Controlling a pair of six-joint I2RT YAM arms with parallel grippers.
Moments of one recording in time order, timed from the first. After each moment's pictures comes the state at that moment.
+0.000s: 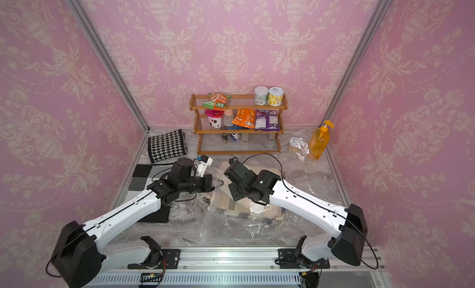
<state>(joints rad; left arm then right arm) -0.57 1.22 0.80 -0.19 0.53 -0.70 0.94 1.39 1.27 -0.89 0.22 0.44</state>
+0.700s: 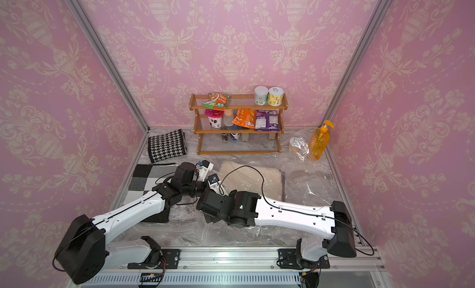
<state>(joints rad) -0.57 1.27 0.71 -0.10 0.53 -0.70 1.32 1.53 1.43 -0.95 0.47 0.80</state>
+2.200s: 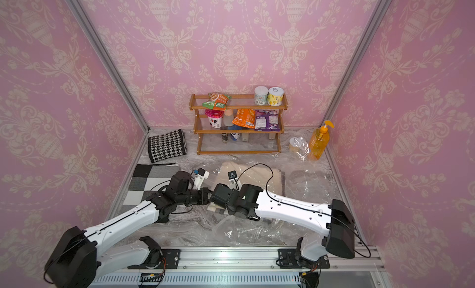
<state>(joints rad) -0.57 1.13 0.56 -0.10 0.53 -0.69 1.16 1.46 1.25 -1.07 0.49 0.83</state>
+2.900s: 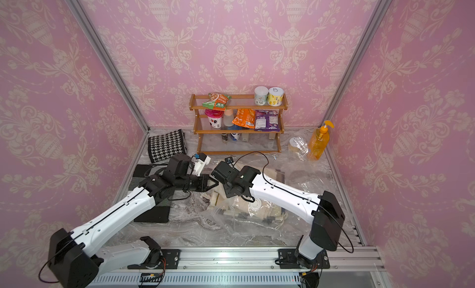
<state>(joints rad) -0.57 1.19 0.98 -0.53 0.46 -0.53 0.95 1.61 1.42 -0.98 0.35 0.57</state>
